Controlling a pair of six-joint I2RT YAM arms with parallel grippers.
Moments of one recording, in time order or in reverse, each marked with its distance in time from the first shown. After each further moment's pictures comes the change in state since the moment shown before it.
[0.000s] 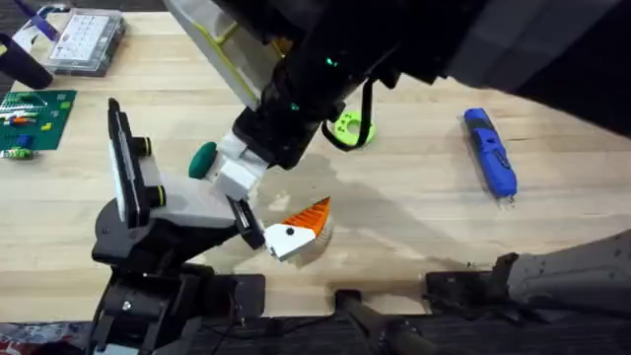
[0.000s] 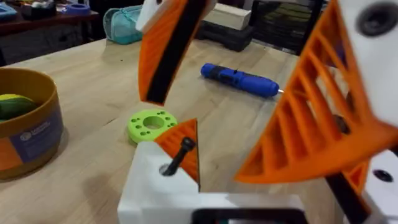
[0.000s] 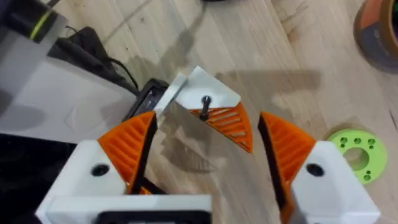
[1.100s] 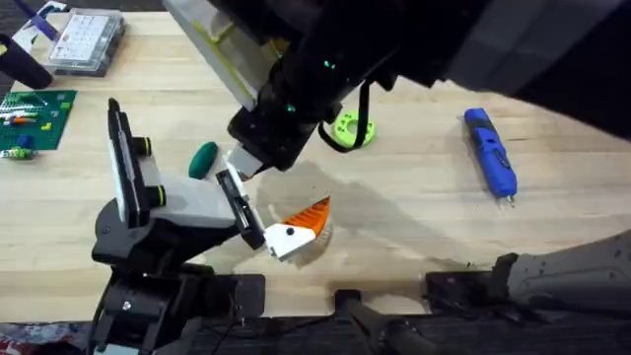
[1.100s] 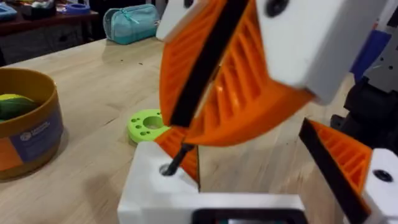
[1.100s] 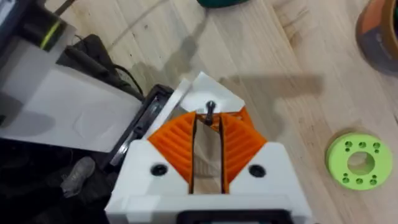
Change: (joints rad) left arm 0.000 0.000 0.000 0.000 0.000 0.000; right arm 0.008 0.000 0.000 0.016 0.000 0.011
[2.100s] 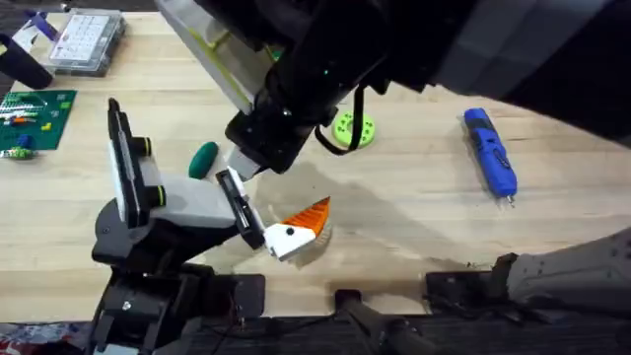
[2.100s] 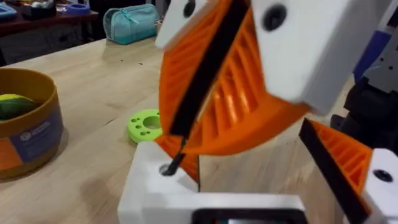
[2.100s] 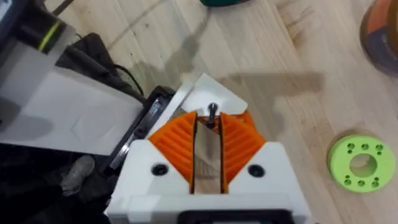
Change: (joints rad) left arm 0.000 0.000 0.000 0.000 0.000 0.000; right arm 0.007 0.010 -0.001 0.005 0.000 0.000
